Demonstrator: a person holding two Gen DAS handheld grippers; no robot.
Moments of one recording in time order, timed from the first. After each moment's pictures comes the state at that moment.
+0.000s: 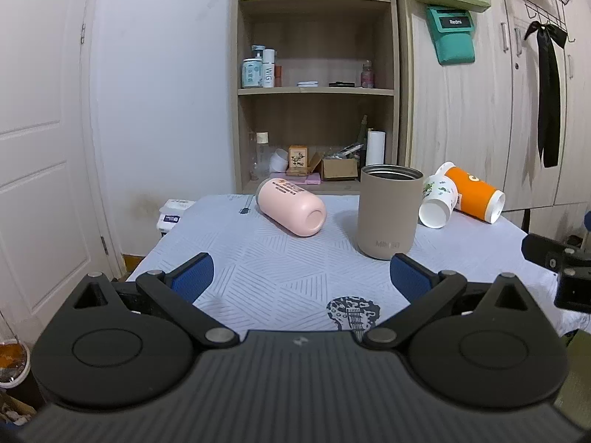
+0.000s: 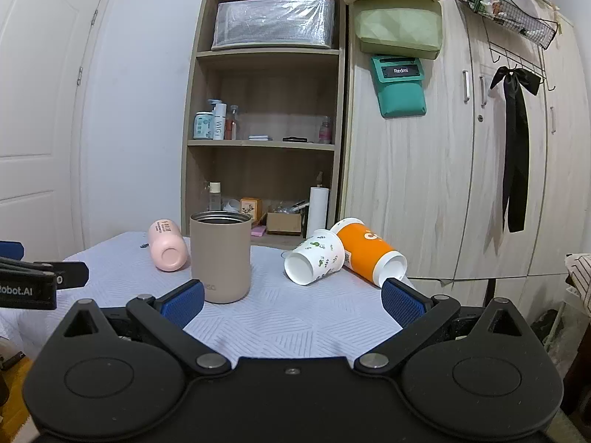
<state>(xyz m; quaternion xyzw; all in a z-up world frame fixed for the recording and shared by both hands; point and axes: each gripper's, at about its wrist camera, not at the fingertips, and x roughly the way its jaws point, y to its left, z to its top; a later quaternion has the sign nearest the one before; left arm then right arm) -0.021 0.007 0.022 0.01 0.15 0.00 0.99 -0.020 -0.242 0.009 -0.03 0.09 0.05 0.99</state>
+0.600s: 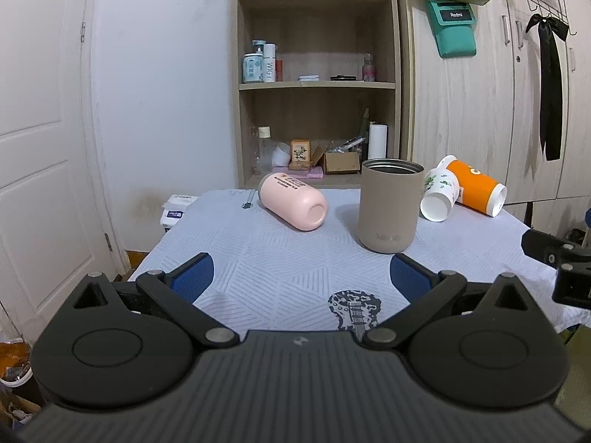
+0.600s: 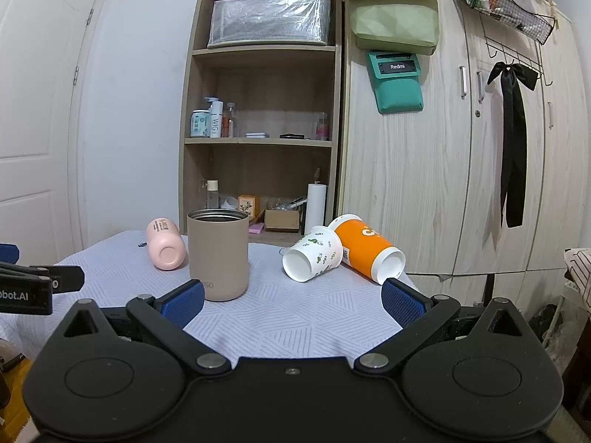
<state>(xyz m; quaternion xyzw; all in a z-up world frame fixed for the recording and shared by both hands) -0.022 0.006 0.024 0.01 0.17 0.00 0.99 -0.019 -0.242 0.009 -0.03 0.10 0.05 0.99</state>
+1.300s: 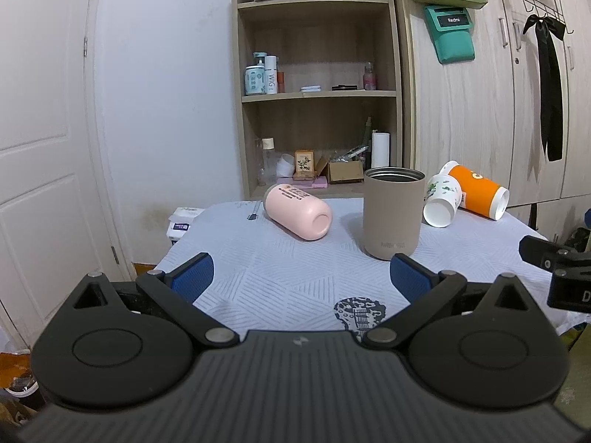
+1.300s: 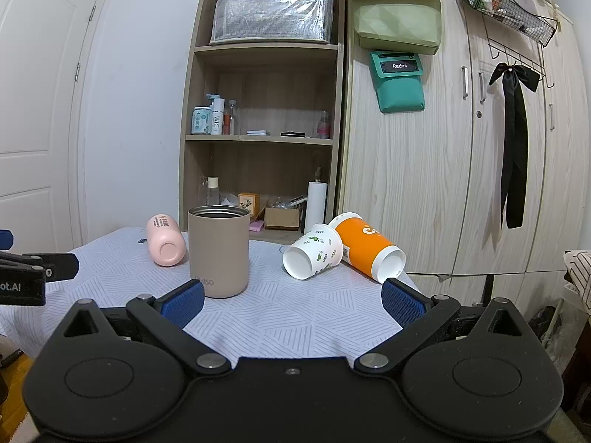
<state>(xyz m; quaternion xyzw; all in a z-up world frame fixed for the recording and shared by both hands) -0.028 0.005 0.027 0.03 0.15 0.01 0.99 -0.018 -0.241 0.008 -0.03 0.10 0.04 0.99</state>
